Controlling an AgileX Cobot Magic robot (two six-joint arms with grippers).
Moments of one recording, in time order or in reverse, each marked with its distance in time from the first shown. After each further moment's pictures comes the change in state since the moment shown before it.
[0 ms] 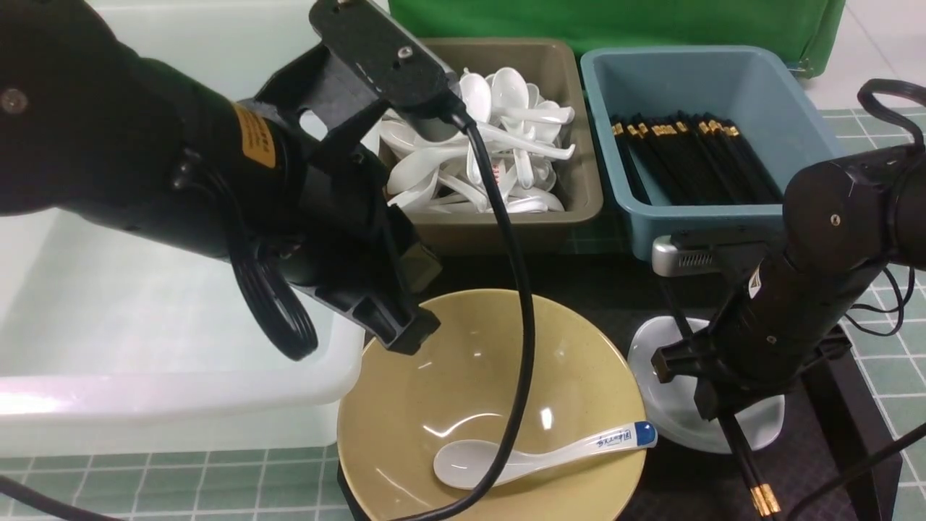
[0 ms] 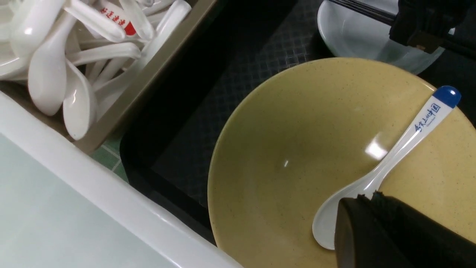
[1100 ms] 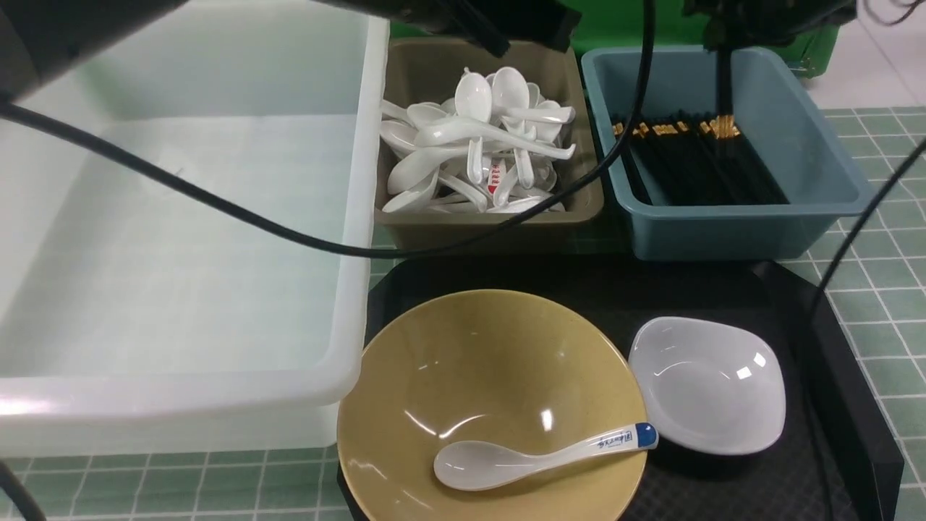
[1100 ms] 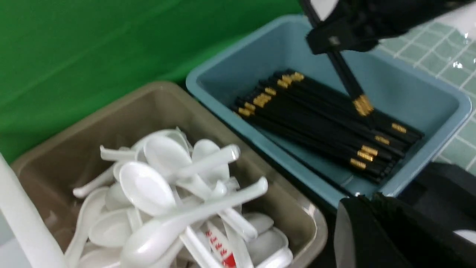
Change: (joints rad) right arm -0.264 0.423 -1.004 0.006 -0.077 -0.099; left arm 0.065 0.346 -0.416 0.010 -0.280 -0.130
